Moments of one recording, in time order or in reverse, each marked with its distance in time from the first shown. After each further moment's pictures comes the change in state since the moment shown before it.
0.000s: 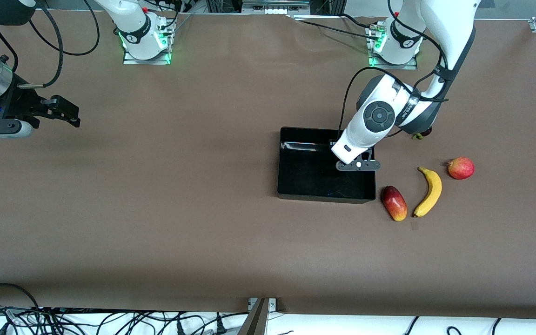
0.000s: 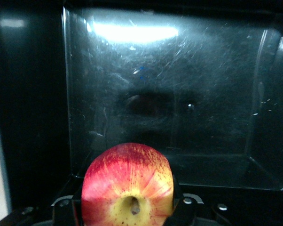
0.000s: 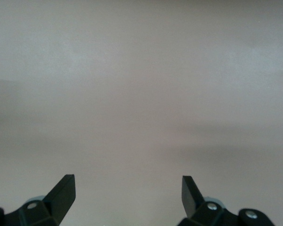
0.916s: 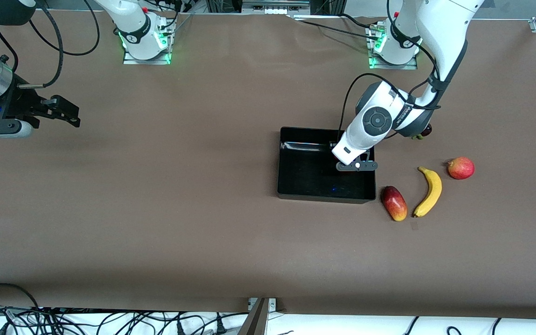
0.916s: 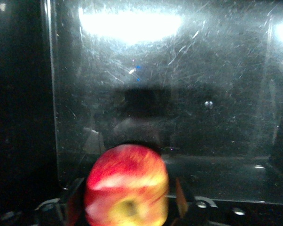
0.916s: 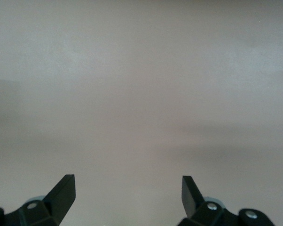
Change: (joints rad) left arm 0.005 0.042 0.008 -0.040 0.003 0.076 -0.007; right arm 0.000 0.000 0.000 0.000 0.000 0.000 0.000
